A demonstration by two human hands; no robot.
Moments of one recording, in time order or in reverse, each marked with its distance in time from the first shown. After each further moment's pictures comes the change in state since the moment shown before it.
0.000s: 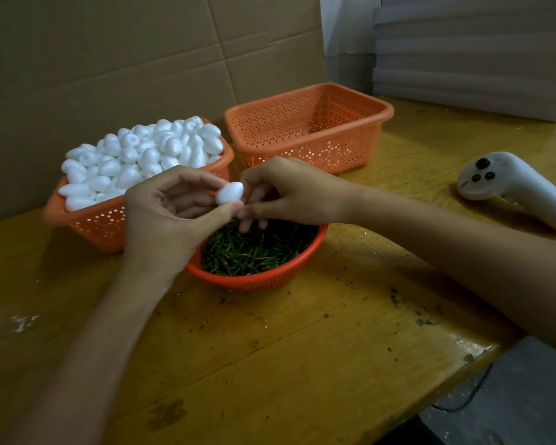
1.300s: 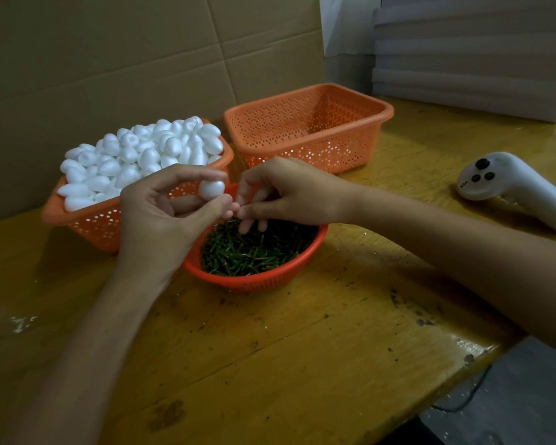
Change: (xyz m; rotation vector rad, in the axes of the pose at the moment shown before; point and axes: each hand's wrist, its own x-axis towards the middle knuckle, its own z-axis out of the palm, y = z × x) left_hand 0.002 -0.006 -0.005 -0.055 -0.044 0.044; right_hand -0.001 0.000 0.000 0.028 -0.007 0.026
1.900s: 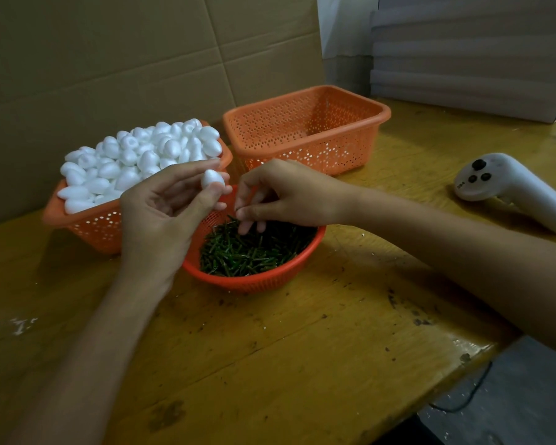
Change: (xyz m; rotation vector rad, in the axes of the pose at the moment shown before) left_hand 0.001 0.001 0.002 -0.057 0.030 0.000; right_hand 0.000 -0.002 0.000 -0.029 0.003 0.012
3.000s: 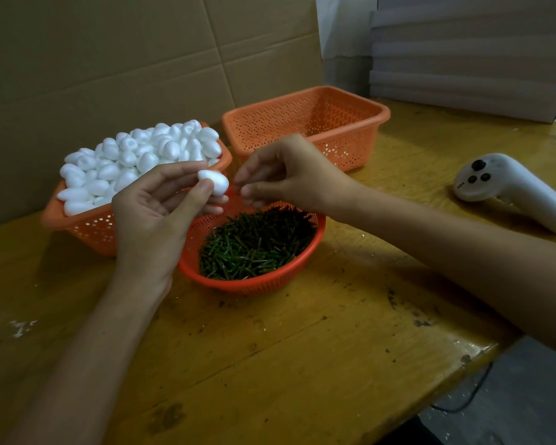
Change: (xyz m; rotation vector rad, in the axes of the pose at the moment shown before) left_hand 0.001 0.003 0.001 -0.062 0.097 -0.084; right_hand 0.003 0.008 -0.003 0.355 0.281 0.033
